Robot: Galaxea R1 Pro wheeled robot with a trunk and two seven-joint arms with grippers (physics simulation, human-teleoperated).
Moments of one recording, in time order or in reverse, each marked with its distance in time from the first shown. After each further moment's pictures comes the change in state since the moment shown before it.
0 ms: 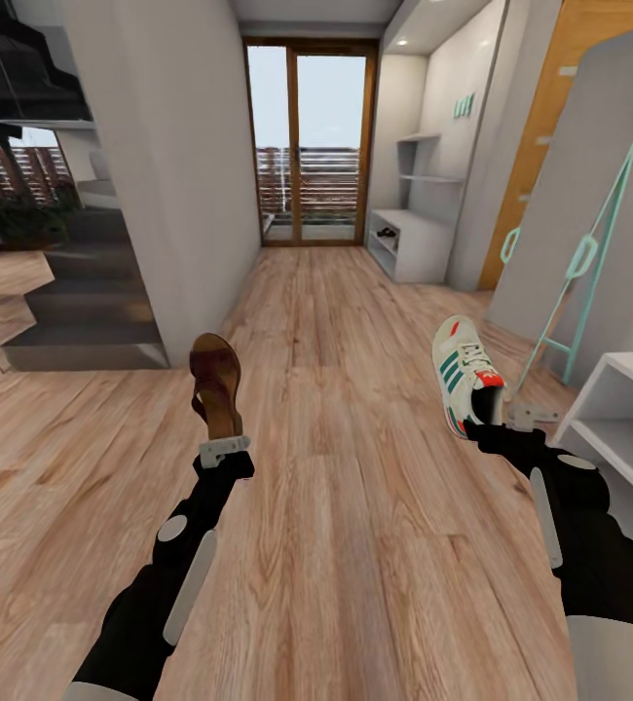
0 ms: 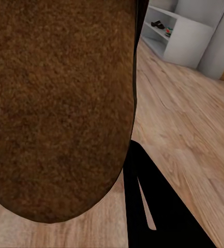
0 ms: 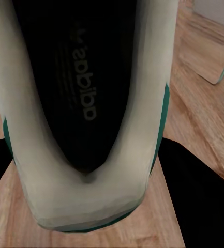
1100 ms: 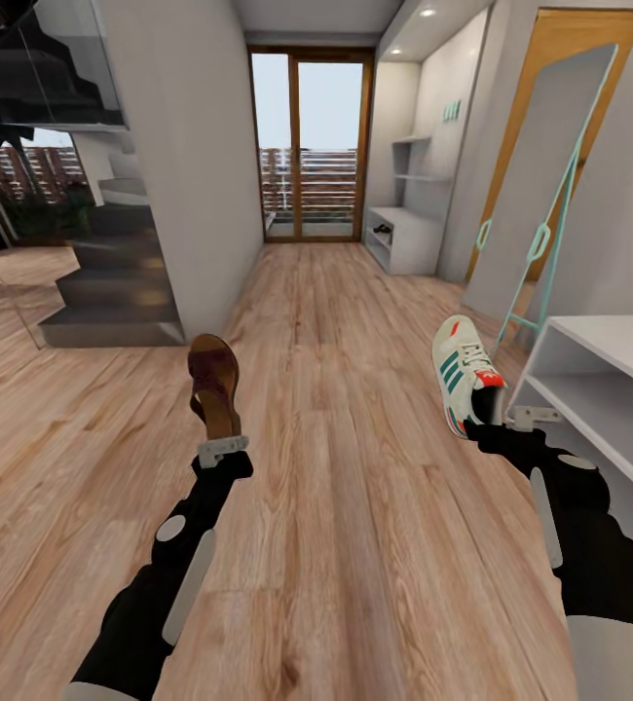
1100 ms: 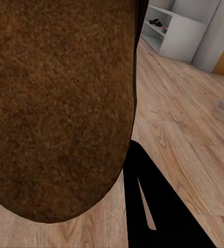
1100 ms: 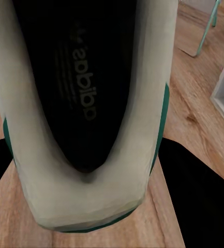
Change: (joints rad) left arm 0.000 0.000 0.007 0.001 0.000 0.000 0.000; right arm 0.000 -0.001 0.000 0.000 0.000 0.000 0.001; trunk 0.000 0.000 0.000
